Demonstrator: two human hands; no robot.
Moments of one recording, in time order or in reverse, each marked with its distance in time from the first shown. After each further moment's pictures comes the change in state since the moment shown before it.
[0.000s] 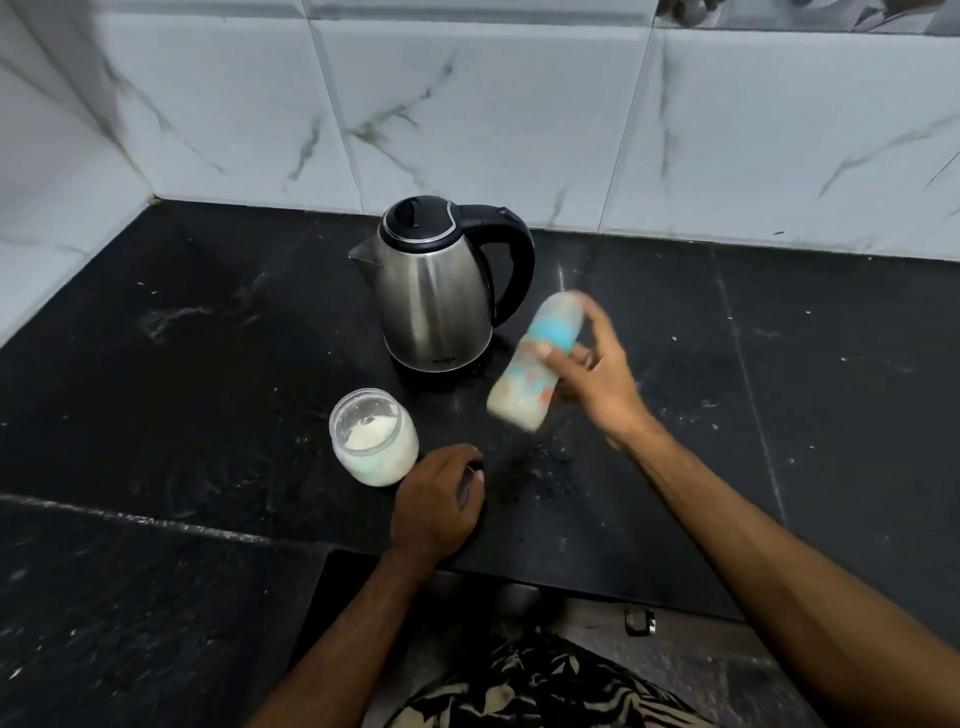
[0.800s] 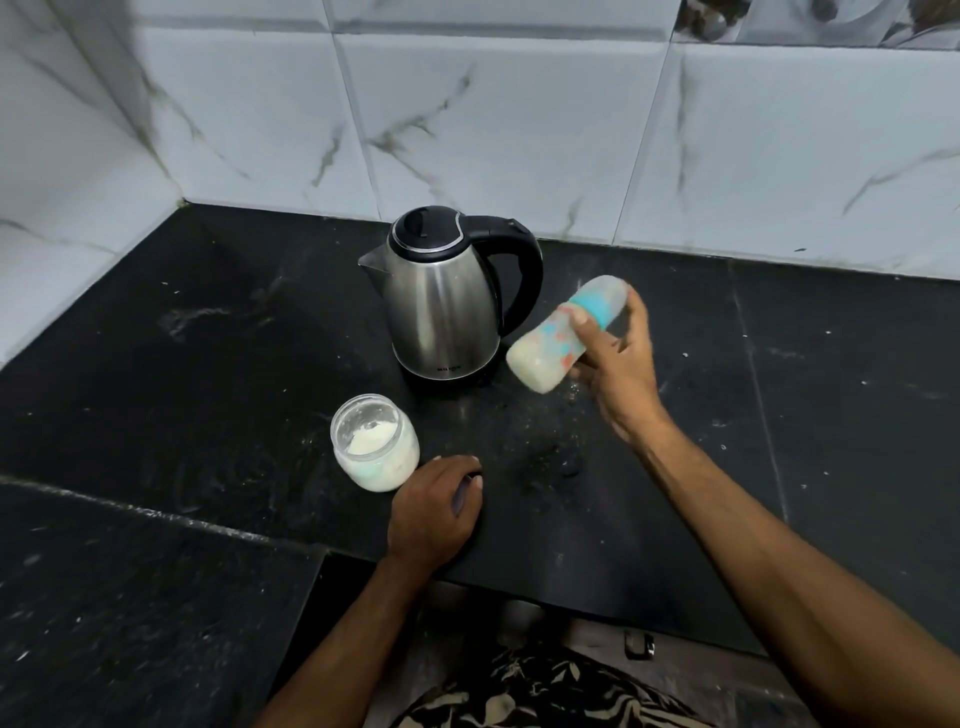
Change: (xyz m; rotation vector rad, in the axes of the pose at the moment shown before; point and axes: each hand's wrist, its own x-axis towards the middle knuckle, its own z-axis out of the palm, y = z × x) left_hand 0.000 0.006 0.002 0.025 0.094 -0.011; right_hand 0.024 -0.007 -0.009 0.146 0.116 -0.035
